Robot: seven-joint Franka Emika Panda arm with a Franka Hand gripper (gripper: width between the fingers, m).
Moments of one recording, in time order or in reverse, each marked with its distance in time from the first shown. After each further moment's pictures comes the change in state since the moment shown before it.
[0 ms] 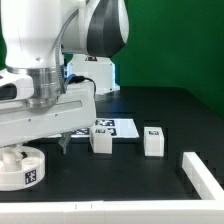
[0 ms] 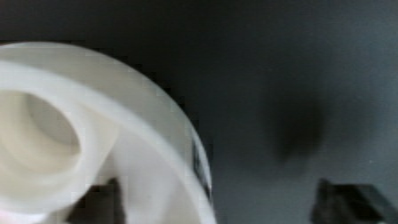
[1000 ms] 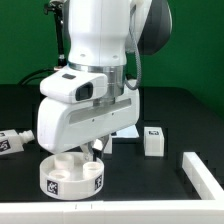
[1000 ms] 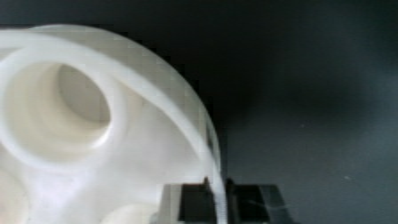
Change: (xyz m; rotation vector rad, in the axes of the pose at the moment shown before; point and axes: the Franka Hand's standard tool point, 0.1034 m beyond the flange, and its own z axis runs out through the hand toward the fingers) arm 0.068 -0.068 -0.009 -0.044 -0.016 -0.312
